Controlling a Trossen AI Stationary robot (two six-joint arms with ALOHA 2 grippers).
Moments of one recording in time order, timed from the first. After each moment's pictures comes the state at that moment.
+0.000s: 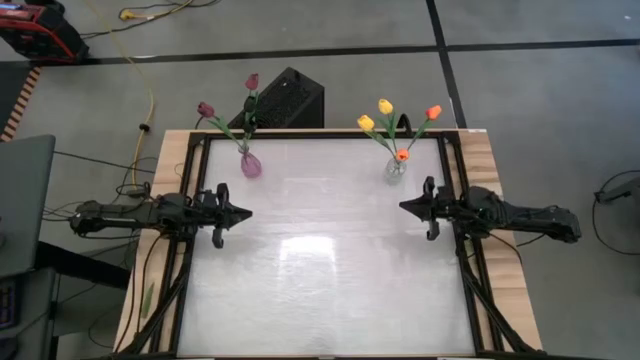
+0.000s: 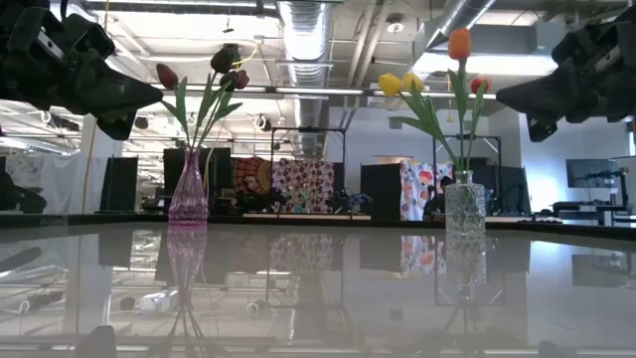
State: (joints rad) left arm -0.02 0.03 0.02 0.01 -0.10 -0.21; right arm -0.09 0.00 0.01 0.03 0.02 0.18
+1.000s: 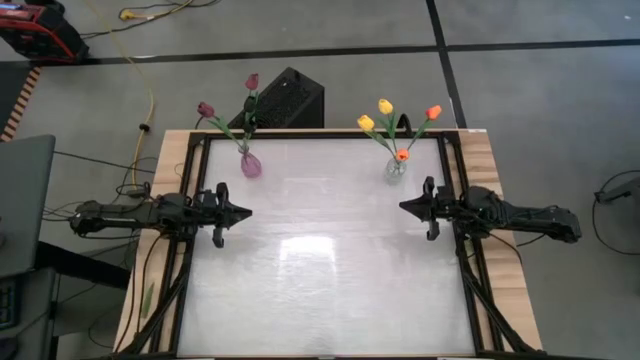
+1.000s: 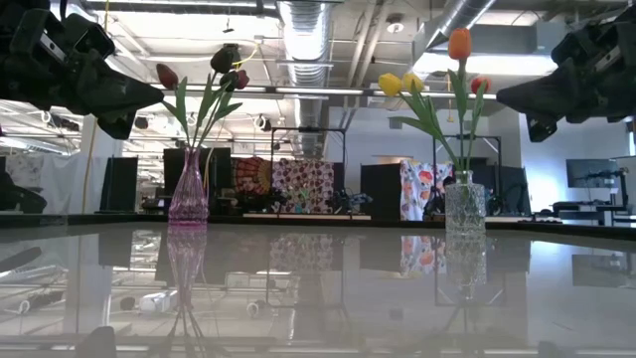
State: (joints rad) left arm -0.02 0.03 0.02 0.01 -0.12 -0.19; right arm -0.09 0.01 0.01 0.01 0.00 0.18
